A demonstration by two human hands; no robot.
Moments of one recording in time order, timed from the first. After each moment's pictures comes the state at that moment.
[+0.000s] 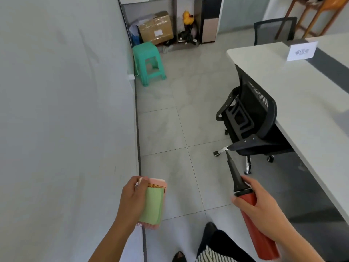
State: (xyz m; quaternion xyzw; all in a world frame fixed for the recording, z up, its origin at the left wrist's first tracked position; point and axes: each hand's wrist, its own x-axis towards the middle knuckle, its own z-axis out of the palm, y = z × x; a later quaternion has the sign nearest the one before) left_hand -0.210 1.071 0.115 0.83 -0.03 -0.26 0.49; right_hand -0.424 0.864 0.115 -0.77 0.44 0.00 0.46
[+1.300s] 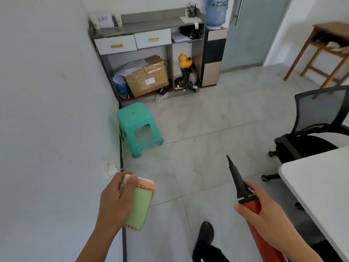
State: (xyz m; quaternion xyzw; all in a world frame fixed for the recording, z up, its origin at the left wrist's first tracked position) left_hand 0.589 0.504 0.151 0.85 -0.16 -0.15 0.48; right_hand 0.334 0.294 0.144 -0.78 0.45 -0.03 0.43
